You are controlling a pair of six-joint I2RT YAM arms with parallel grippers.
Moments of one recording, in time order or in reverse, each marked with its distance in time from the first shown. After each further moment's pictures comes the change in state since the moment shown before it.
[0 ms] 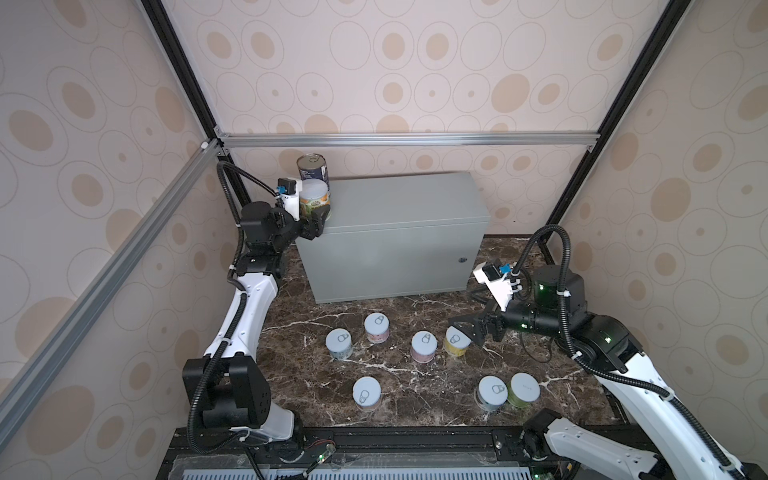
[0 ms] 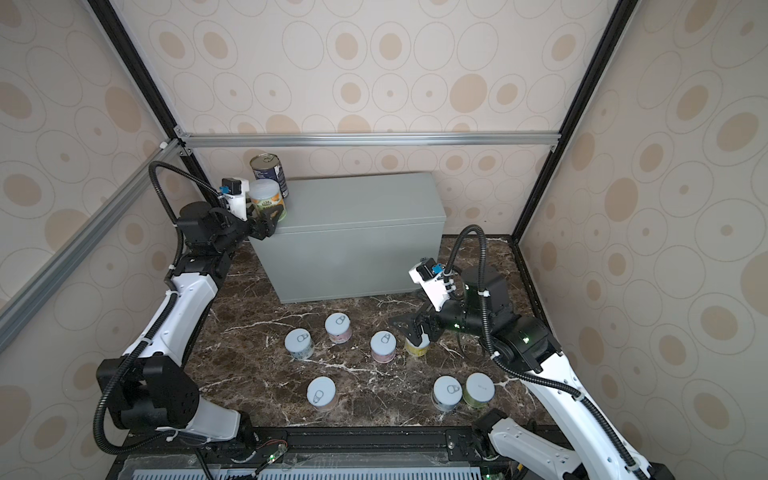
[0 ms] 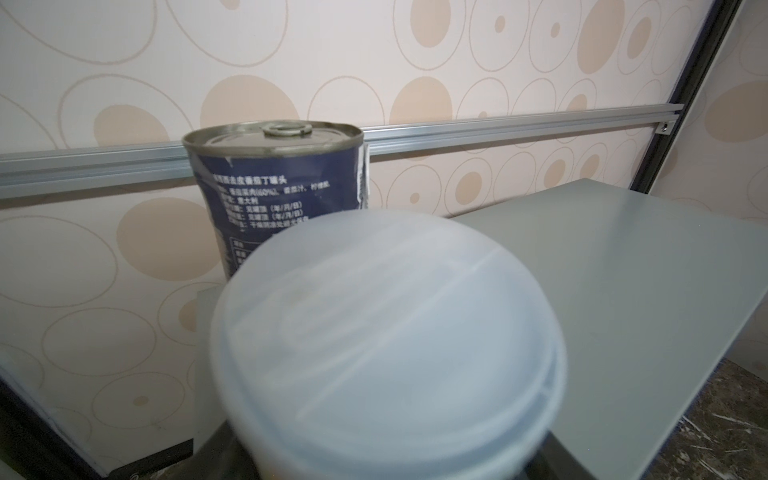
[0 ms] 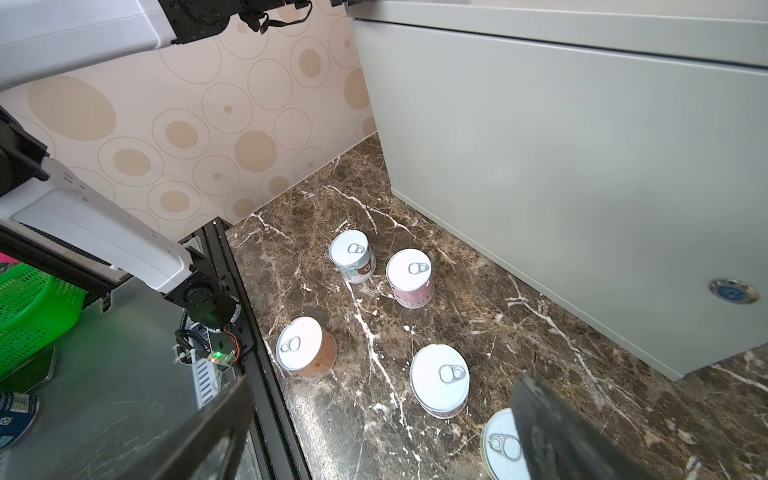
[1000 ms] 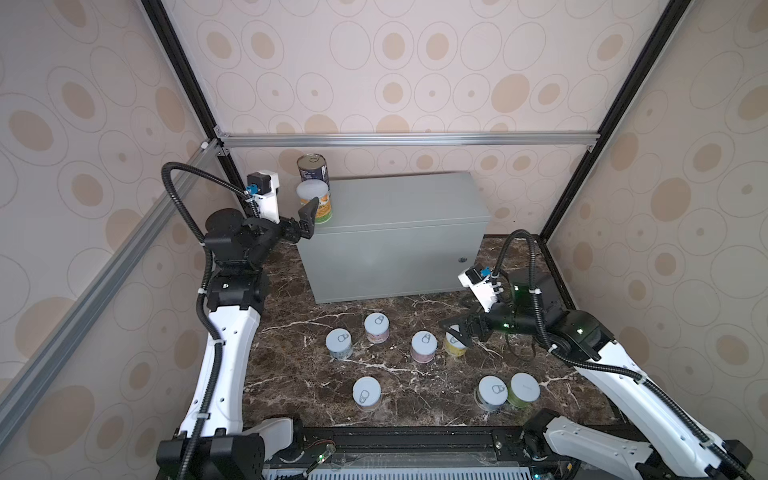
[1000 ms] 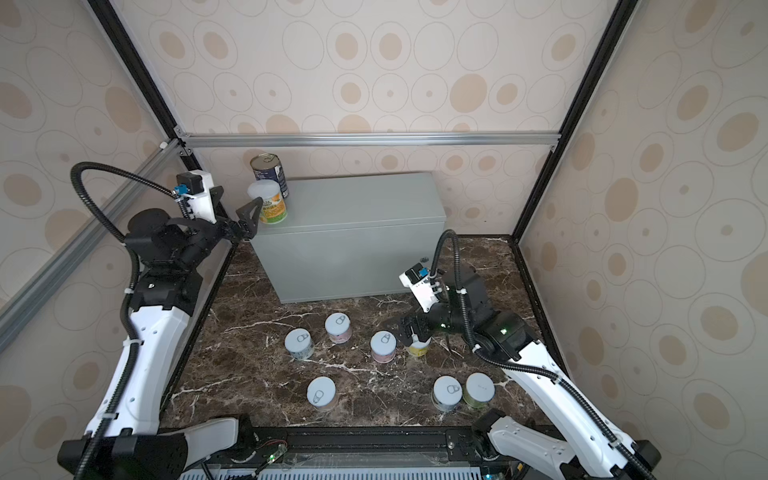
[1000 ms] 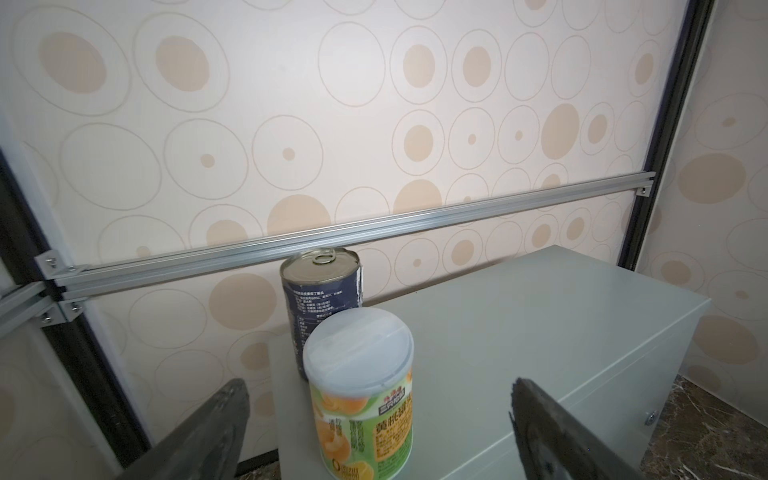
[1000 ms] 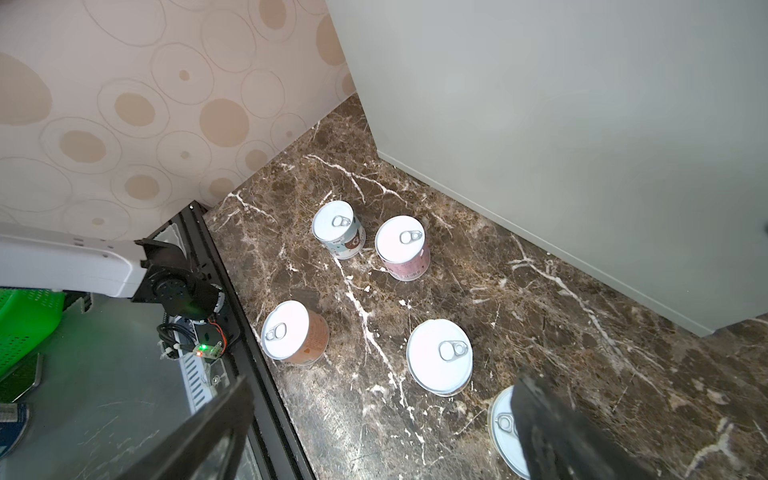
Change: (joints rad) left arm 0.007 -0.314 0.006 -0.165 -0.107 -0.008; right arm 0.067 0.082 -0.087 0.051 0.088 0.062
